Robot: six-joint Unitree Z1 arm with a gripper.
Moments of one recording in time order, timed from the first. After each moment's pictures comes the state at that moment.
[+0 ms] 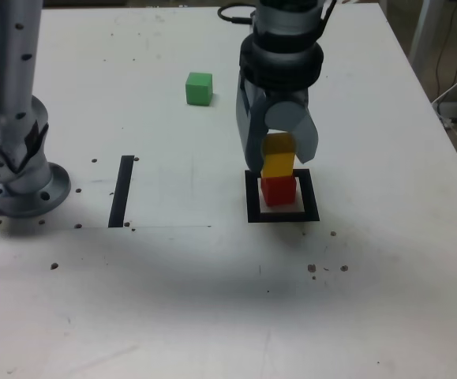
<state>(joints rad) -0.12 1.97 -1.57 1.25 0.08 -0.26</state>
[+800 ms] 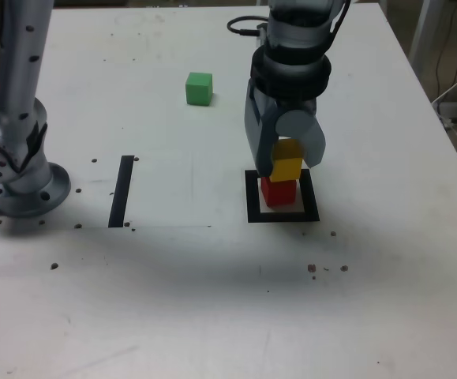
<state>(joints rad) -0.08 2.01 -1.56 1.20 0.08 -0.25</state>
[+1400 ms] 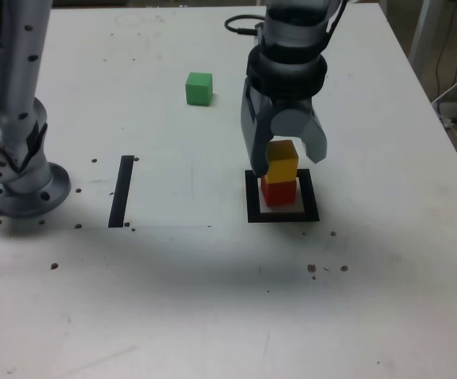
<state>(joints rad) -0.08 2.00 -1.55 1.22 0.07 -0.23</state>
